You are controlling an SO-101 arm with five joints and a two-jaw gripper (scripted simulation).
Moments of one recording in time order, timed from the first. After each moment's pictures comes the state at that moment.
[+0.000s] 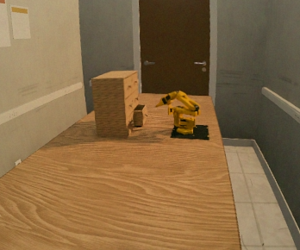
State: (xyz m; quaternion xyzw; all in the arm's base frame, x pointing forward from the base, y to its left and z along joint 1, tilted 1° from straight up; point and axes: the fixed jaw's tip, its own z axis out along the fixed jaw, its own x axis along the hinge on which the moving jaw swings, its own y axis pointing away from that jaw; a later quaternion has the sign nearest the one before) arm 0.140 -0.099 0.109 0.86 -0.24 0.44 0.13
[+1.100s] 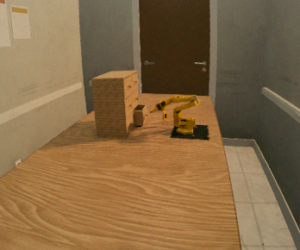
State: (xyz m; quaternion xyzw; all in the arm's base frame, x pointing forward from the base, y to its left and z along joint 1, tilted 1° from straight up) arm 0.178 -0.098 0.071 0.87 -0.19 0.44 0.11
